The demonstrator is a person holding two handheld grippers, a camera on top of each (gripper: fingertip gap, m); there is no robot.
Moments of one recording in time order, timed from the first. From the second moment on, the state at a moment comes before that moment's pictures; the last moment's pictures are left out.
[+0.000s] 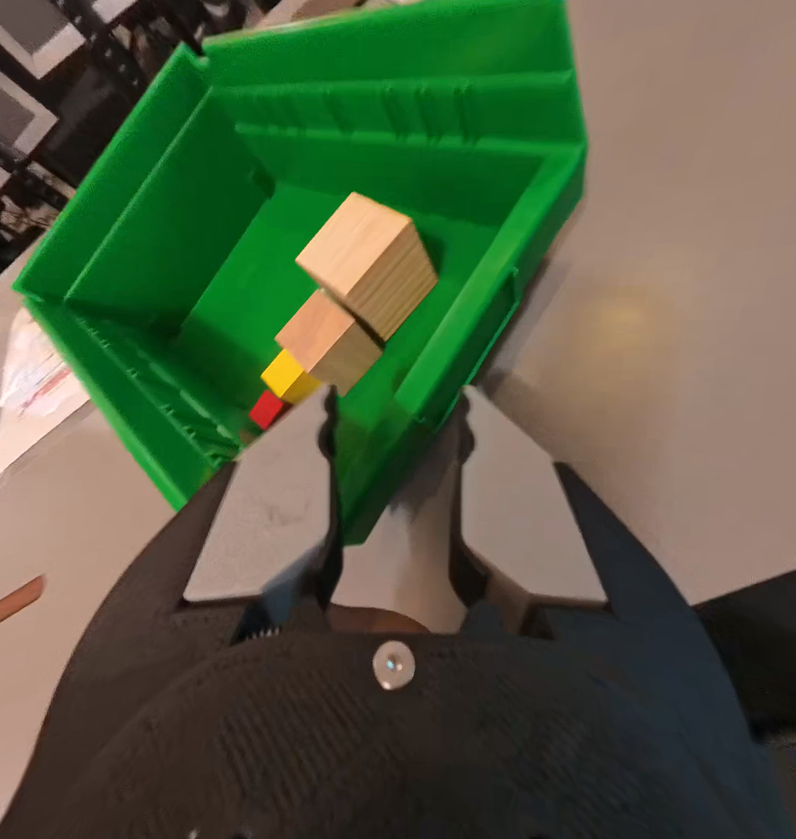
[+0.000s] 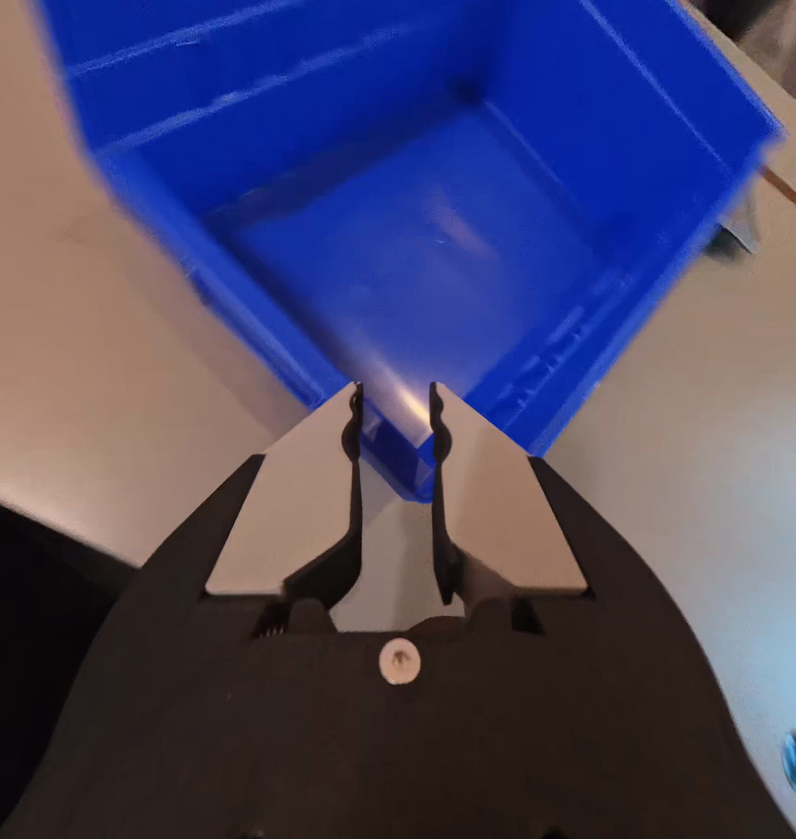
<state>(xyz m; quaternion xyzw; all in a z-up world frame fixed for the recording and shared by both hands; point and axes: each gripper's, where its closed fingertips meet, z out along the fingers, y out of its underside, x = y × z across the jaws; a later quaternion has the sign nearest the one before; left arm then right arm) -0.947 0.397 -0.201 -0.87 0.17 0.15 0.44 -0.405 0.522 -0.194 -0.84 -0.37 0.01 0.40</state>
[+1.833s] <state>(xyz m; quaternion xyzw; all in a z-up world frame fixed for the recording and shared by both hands) -0.902 0.457 -0.170 -0.78 0.01 0.11 0.62 -0.481 0.565 -0.175 -0.79 -0.20 0.06 0.57</state>
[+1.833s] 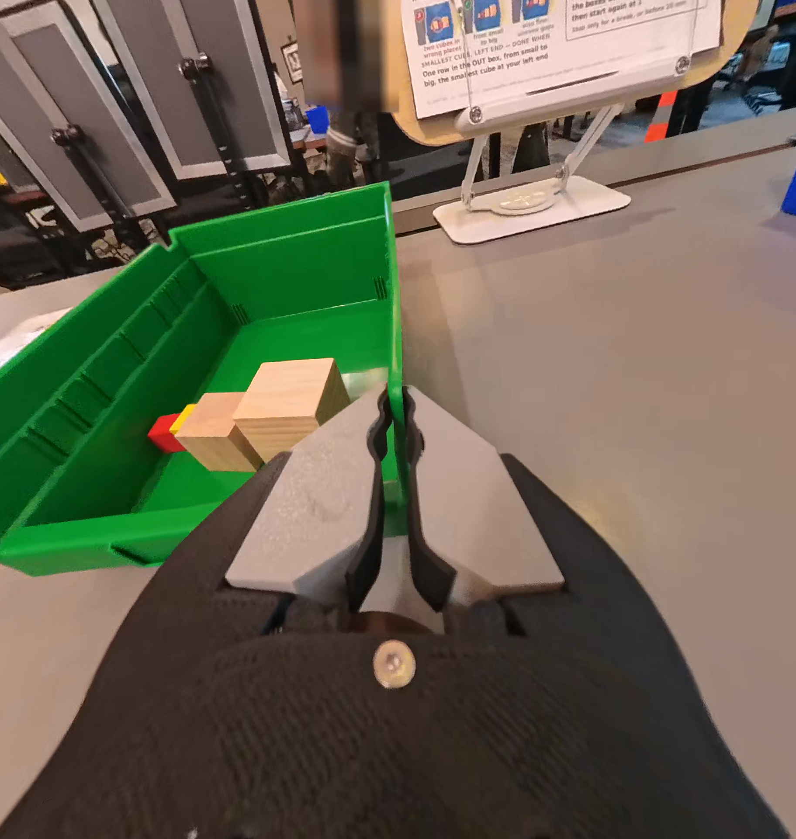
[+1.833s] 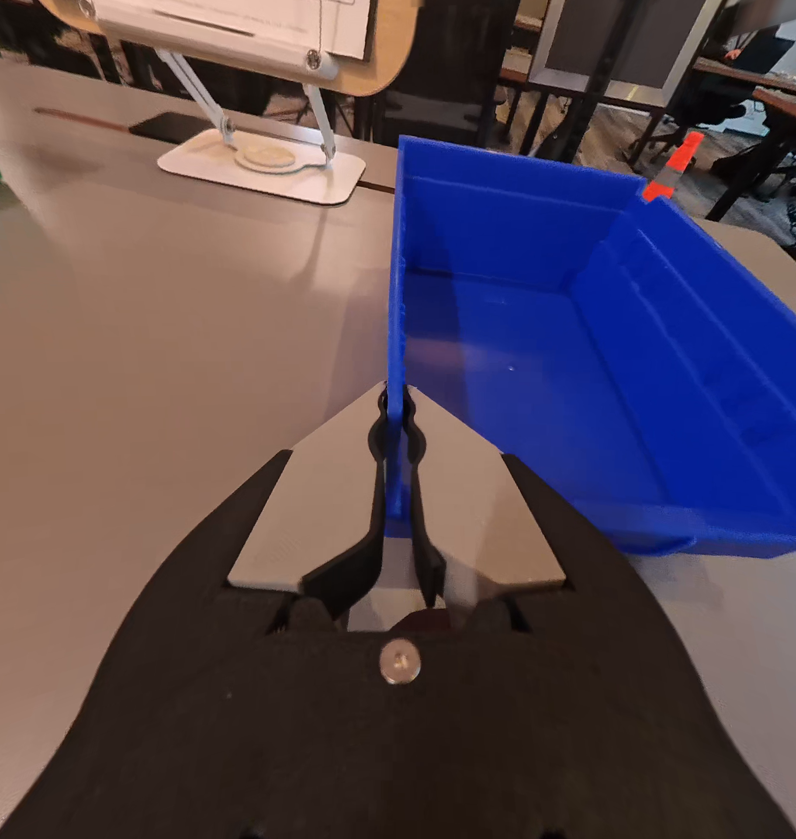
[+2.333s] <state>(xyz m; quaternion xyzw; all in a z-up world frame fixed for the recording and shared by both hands) -0.881 0.461 -0.155 -0.78 0.04 0.07 0.62 -0.477 0.583 -0.172 -0.79 -0.13 0.08 0.59</state>
